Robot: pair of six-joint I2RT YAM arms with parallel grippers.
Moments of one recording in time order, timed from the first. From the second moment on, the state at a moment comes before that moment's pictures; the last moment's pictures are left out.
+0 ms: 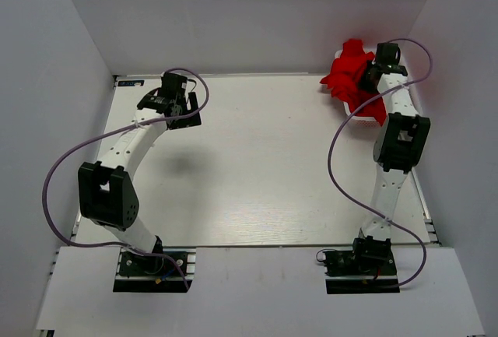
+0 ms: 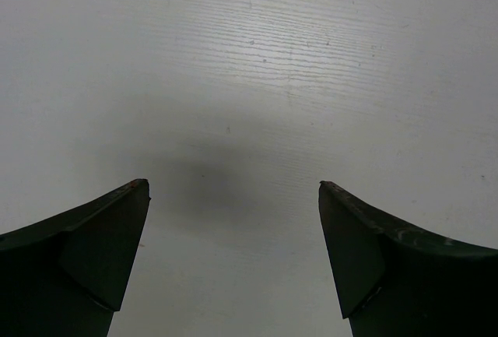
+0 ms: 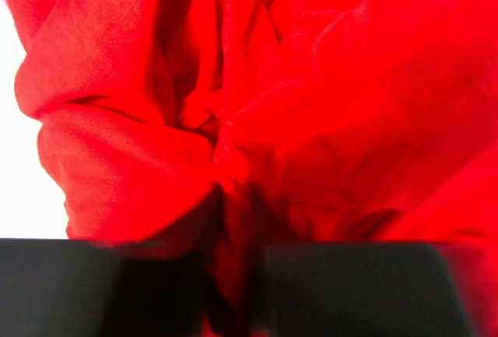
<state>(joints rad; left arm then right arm) -0.26 1.62 1.41 -0.72 -0.27 -0.34 -0.12 2.31 2.13 -0.61 -0.01 0.26</state>
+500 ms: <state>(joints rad) -0.26 1.58 1.40 -0.71 -0.22 -0.33 -0.13 2.13 2.10 -0.49 0.03 0.25</state>
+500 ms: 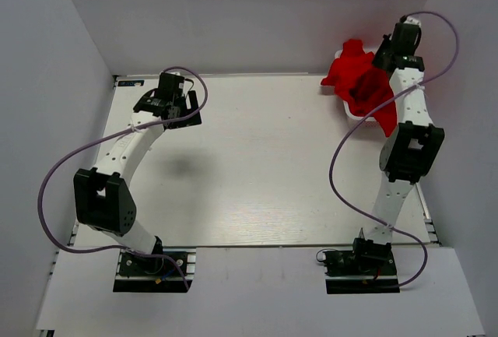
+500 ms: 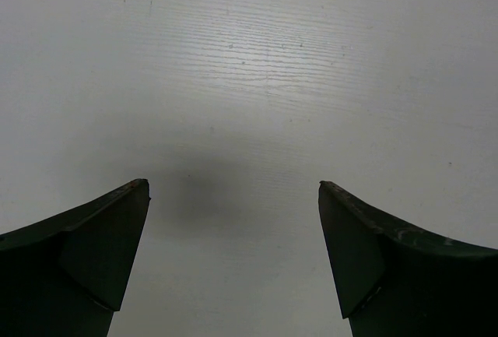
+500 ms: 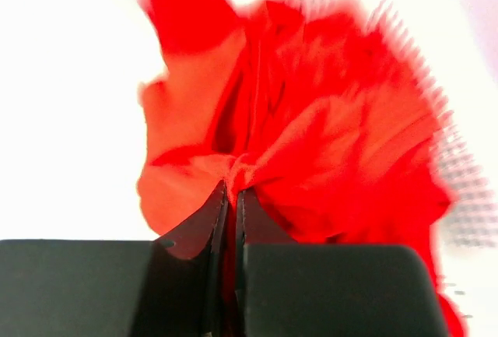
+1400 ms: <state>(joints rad) -0.26 1.36 1.24 -0.60 -0.13 -0.35 -0.13 1.79 2.30 -0.08 -0.28 0.32</state>
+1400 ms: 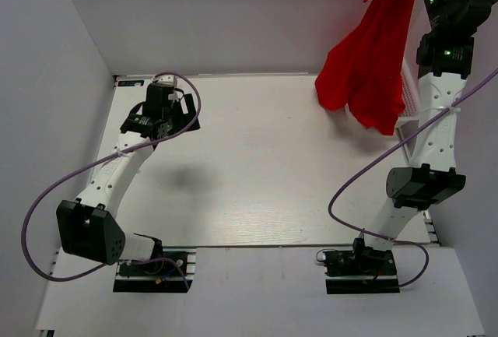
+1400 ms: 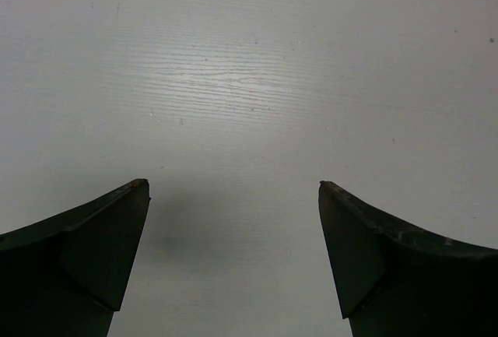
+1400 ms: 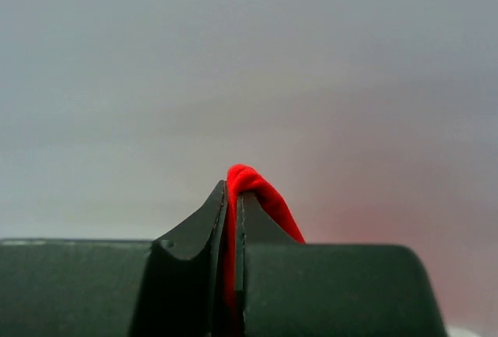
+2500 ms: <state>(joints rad) -0.26 1.15 1.16 -0.61 -0.12 -0.39 0.22 1.68 2.10 0.36 -0.84 0.71</state>
